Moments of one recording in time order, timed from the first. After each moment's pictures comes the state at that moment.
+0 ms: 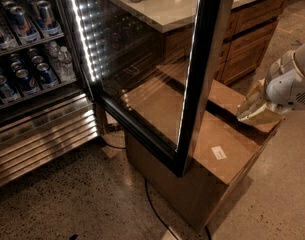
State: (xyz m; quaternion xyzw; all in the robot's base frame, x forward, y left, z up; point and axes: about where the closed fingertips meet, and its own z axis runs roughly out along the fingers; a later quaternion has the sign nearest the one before) arm 0.451 -0.211 0.886 -0.63 0.75 0.06 0.20
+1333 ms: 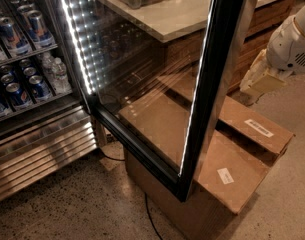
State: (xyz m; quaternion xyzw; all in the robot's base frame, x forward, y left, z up) arm 0.498 -0.222 0.924 -0.61 0.77 0.05 0.19
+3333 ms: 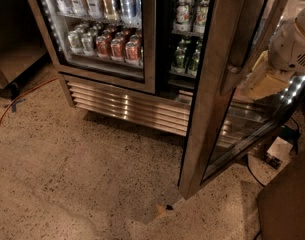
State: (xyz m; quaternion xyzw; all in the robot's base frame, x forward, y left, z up) arm 0.498 -0.222 0.924 -0.61 0.77 0.05 0.19
